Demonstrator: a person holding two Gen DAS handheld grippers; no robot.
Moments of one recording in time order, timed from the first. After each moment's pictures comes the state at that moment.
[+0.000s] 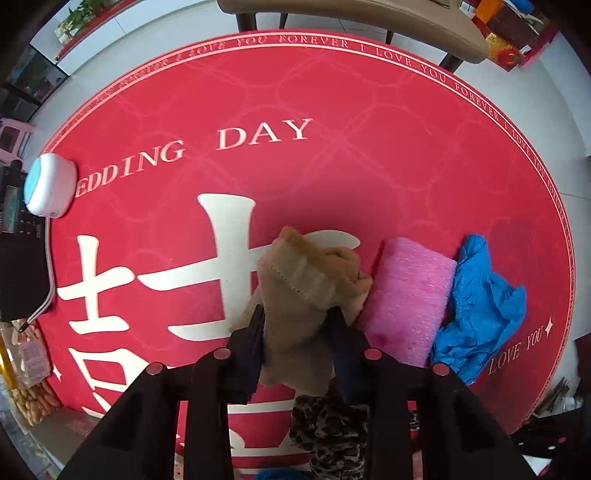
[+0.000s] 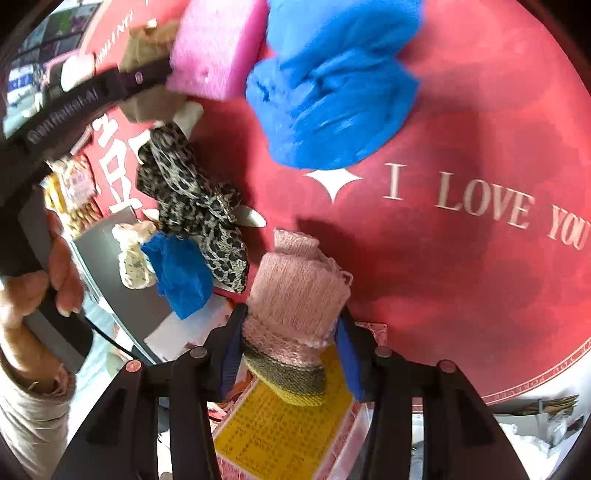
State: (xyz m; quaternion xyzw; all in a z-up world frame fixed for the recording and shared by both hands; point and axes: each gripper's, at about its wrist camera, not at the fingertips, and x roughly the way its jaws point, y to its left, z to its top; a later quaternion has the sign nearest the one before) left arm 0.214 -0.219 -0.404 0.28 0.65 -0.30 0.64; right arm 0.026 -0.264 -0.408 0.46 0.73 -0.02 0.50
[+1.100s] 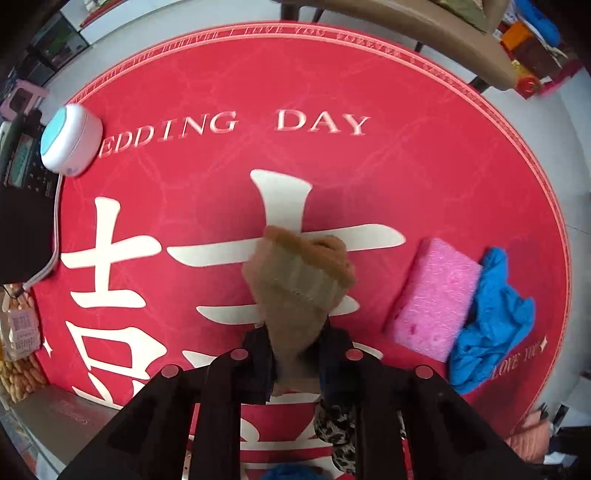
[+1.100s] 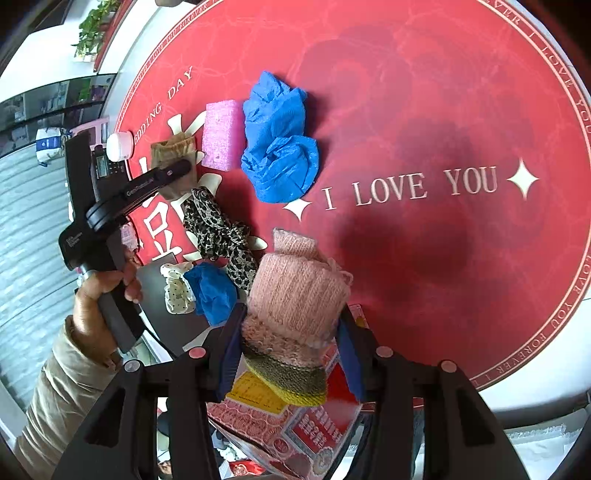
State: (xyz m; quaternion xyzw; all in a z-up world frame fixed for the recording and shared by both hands) left arm 0.226 -0.190 -0.401 0.24 0.66 -0.27 0.65; right arm -0.028 -0.304 -0.349 0.52 0.63 -0.08 0.57
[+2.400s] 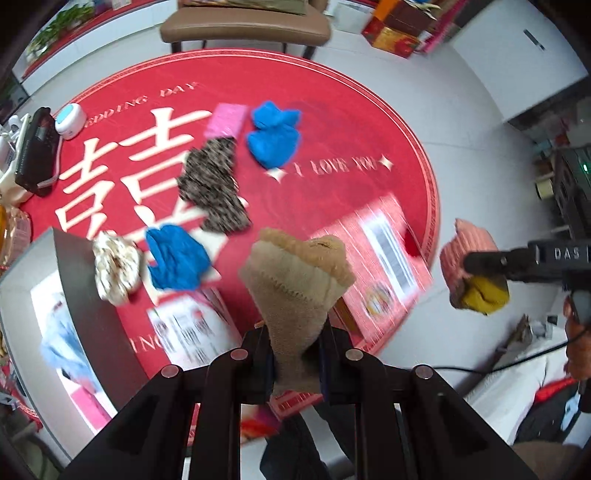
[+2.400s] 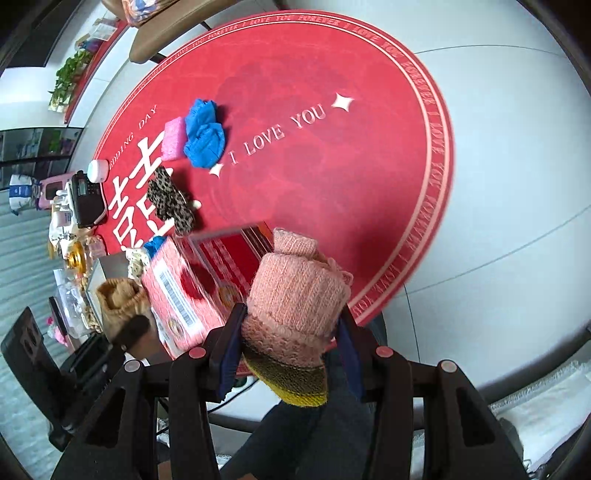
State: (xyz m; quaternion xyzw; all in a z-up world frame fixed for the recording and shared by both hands) left arm -0.003 -0.062 -0.245 0.24 0.63 -0.44 0.60; right arm -0.181 -0.246 -0.258 0.49 0.58 -0.24 0.60
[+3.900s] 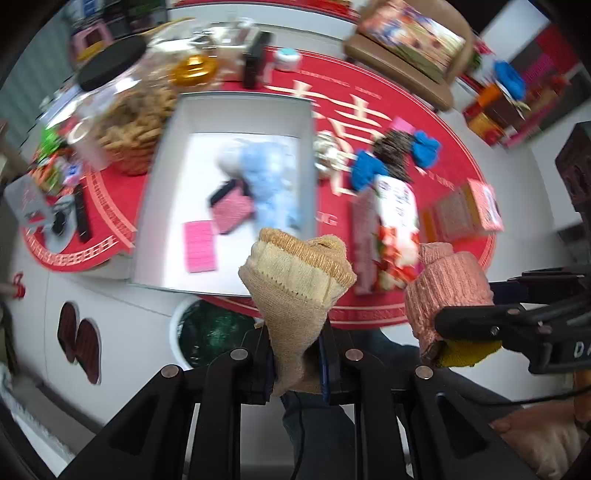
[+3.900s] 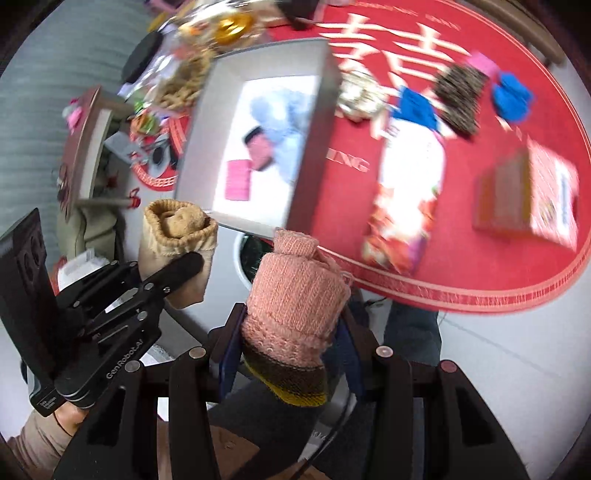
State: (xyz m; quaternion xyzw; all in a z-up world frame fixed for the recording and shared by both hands) left arm 0.015 0.234 -0.205 0.10 0.64 -0.26 0.72; right arm -0.039 0.065 -0.211 0.24 0.70 0.03 0.67
